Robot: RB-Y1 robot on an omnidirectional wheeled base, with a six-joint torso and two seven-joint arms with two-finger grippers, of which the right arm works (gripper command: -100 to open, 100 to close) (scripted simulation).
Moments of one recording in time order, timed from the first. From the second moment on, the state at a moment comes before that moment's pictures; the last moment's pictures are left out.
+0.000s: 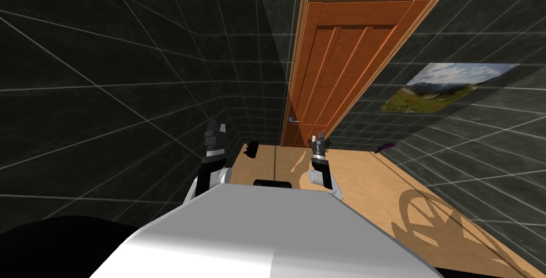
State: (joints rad) arm 0.25 -0.09 -0.08 -1.67 -0.08 -0.67 0.05
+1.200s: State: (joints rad) arm 0.14 -0.11 -0.14 -1.36 -0.10 -0.72 0.04
